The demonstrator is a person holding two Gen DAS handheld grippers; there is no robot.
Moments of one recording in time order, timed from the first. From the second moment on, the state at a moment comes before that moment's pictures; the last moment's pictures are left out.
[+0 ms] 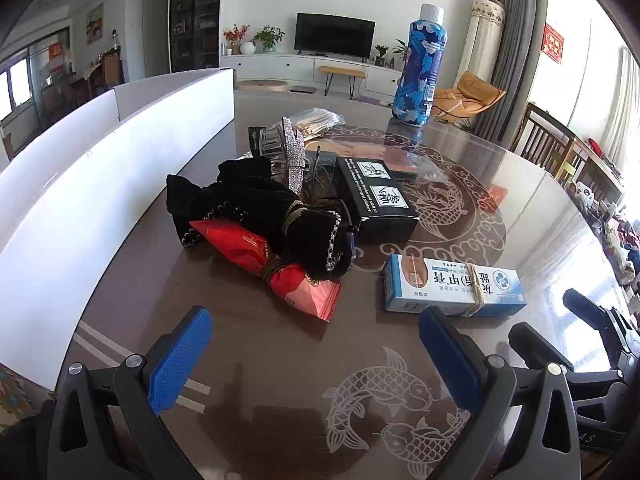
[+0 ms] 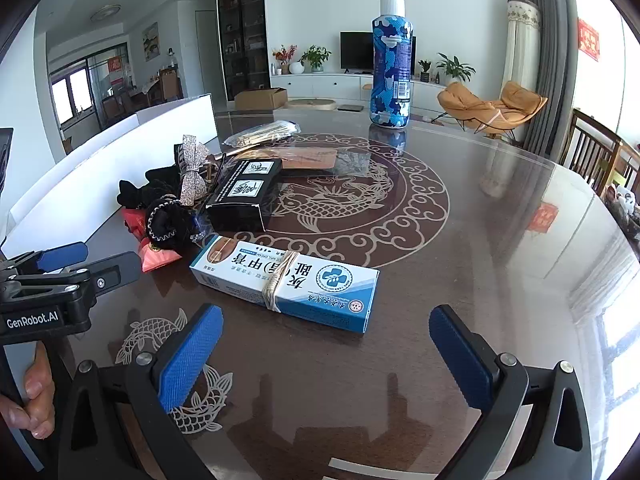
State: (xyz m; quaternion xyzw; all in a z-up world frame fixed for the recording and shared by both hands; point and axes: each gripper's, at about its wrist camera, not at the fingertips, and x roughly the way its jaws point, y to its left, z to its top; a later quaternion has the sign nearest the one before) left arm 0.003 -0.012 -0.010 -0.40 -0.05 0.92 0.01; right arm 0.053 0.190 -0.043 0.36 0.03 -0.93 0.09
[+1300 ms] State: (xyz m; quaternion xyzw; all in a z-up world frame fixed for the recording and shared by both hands) left arm 0.003 -0.011 -0.014 -0.41 -0.04 0.91 0.00; right arm 0.042 0.191 -0.065 0.42 0.03 -0.90 0.09
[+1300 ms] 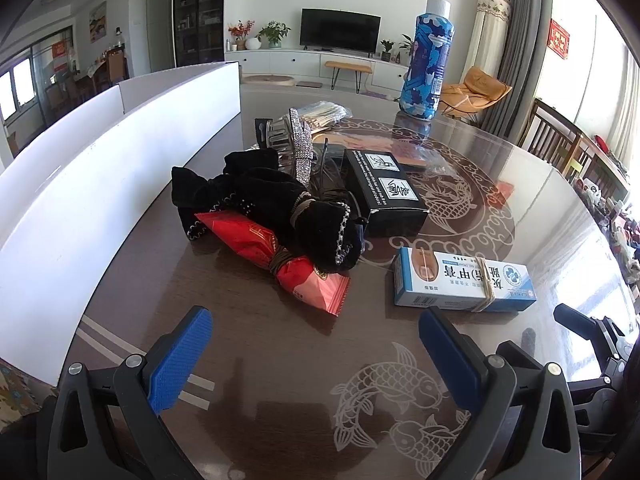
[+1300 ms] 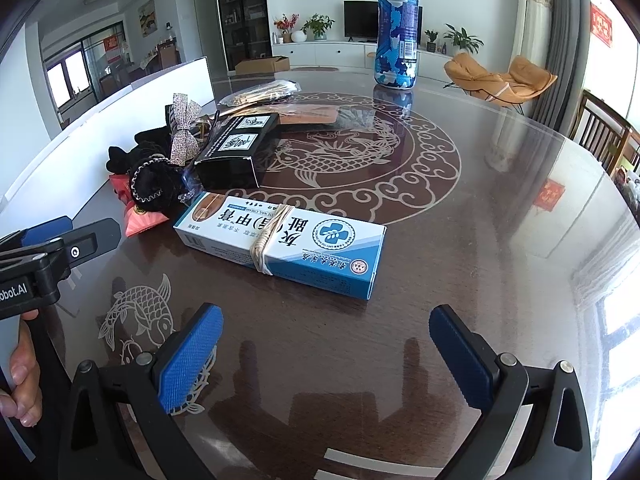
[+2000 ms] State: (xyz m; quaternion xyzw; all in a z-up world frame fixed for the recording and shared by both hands) left arm 0.002 -0.010 -0.015 -0.41 -0.04 0.91 0.00; right arm 0.040 0.189 -0.066 0.42 0.03 -0.90 0.10
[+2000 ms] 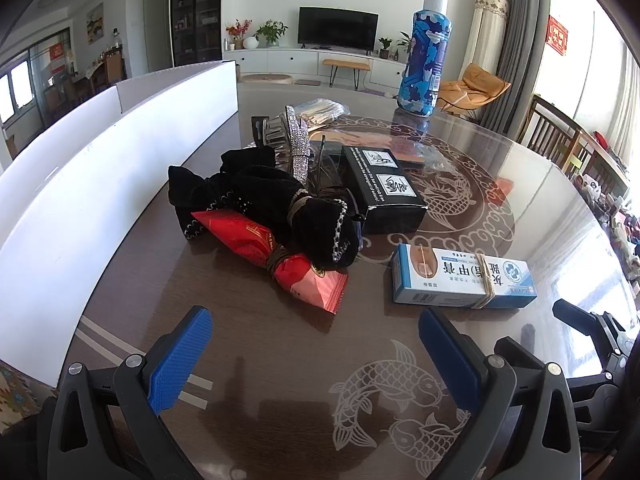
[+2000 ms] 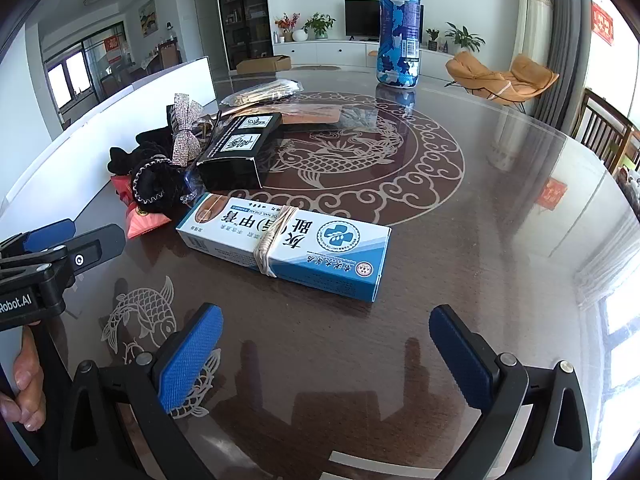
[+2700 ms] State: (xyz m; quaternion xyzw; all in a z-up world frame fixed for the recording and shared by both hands) left arm 0.008 -0.043 -0.012 -0.42 -0.10 0.90 -0.04; right arm 0.013 0.185 -0.074 0.45 0.03 -0.89 0.09
